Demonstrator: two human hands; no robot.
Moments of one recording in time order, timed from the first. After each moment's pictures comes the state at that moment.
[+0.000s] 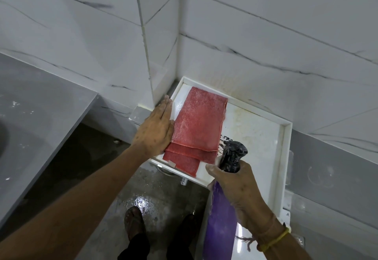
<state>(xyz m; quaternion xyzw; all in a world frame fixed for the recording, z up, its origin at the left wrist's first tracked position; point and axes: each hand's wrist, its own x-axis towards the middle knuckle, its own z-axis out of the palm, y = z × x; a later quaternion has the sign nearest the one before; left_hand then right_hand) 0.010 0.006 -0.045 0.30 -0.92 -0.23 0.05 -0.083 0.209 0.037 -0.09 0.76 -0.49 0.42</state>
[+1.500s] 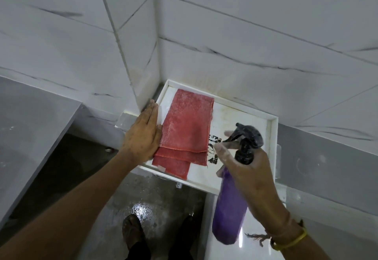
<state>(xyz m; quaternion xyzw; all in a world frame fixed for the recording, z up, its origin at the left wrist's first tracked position) 0.011 0.008 -0.042 0.31 -0.92 -0.24 0.04 -0.105 0.214 0.073 -0.22 0.78 -0.52 0.26</state>
